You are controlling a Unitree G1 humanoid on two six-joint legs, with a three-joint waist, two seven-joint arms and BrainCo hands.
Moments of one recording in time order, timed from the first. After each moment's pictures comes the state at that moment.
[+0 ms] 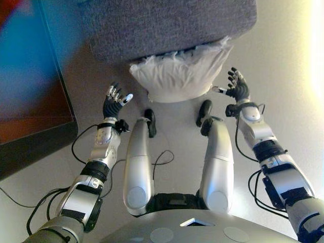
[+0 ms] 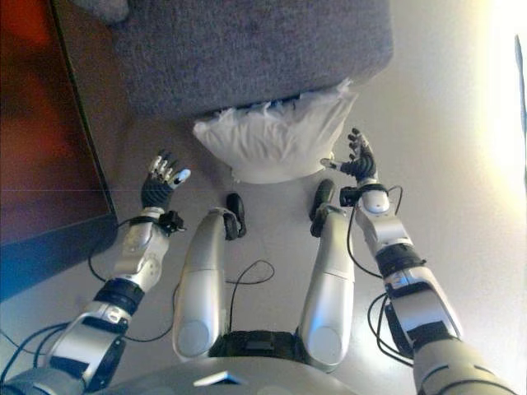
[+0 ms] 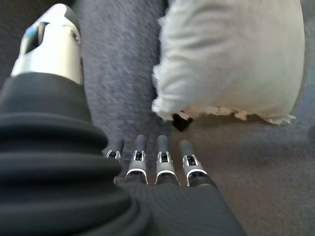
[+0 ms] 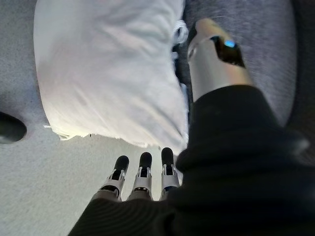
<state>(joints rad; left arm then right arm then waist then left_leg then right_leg) -0.36 0.35 -0.26 0.63 -0.64 -0.37 0.12 -0.59 -0.49 0.27 0.68 0.46 -0.07 -0.15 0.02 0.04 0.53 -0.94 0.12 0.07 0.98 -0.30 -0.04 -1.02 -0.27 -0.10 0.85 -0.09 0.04</state>
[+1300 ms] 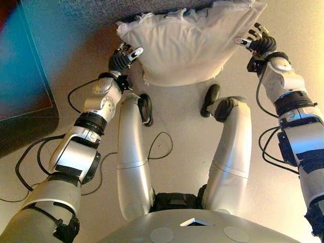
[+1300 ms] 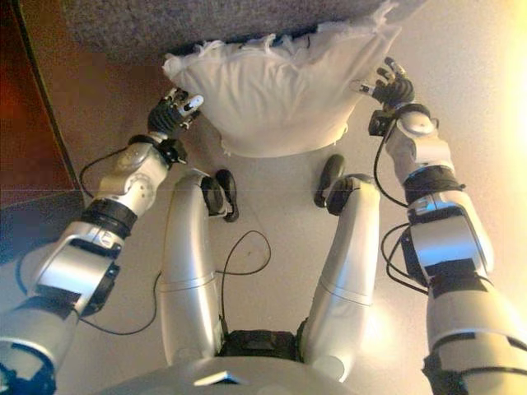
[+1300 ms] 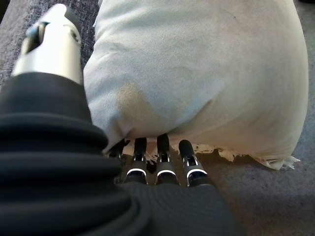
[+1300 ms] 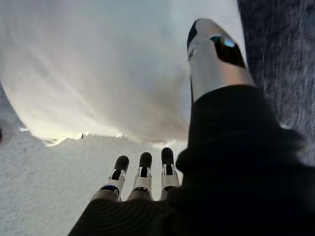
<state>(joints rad) -0.84 0.46 -0.41 0.77 -0.86 -0.04 0.02 -1.05 -0.59 0.34 0.99 0.70 0.10 -0.01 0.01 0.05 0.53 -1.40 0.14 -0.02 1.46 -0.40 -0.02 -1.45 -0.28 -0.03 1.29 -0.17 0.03</state>
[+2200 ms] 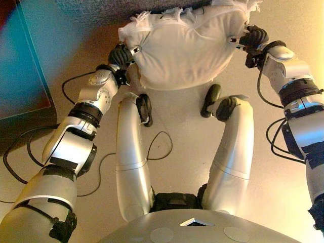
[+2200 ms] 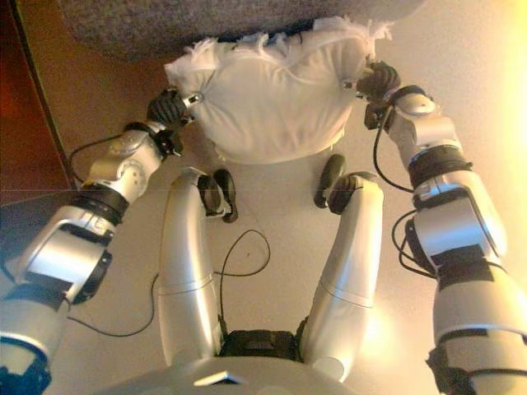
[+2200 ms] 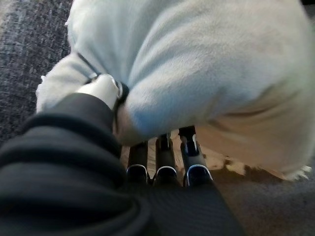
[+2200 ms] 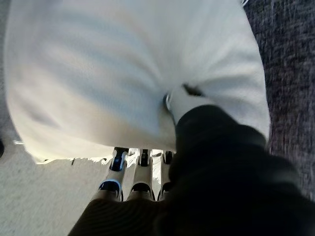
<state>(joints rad) -0.93 0.50 -0.48 0.85 -0.89 0.01 -0.07 -1.14 -0.61 0.49 1.03 0.69 0.16 0.20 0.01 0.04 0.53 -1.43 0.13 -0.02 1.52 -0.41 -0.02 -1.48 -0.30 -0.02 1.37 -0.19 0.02</state>
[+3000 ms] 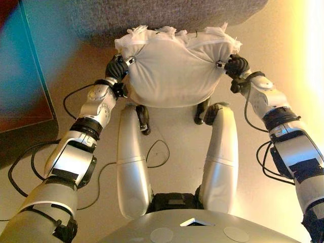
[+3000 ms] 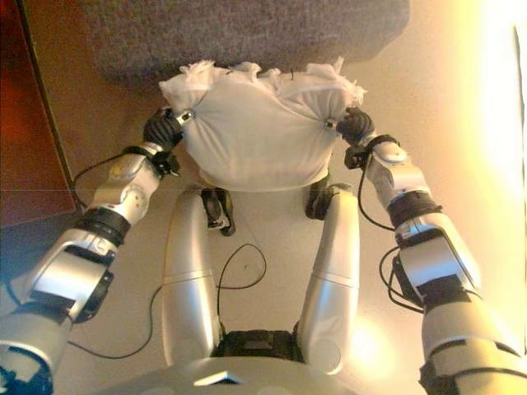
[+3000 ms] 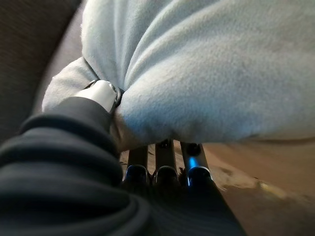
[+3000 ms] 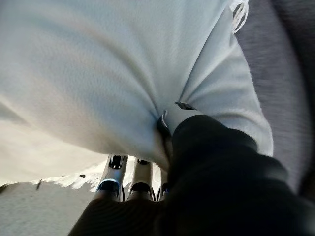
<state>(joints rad) -0.77 0.48 -0.41 0.80 -0.83 -0.15 -0.09 -0.85 -0.55 0.39 0.86 0.76 0.02 0.20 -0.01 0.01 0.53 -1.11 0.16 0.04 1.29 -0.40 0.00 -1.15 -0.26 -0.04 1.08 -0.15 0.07</state>
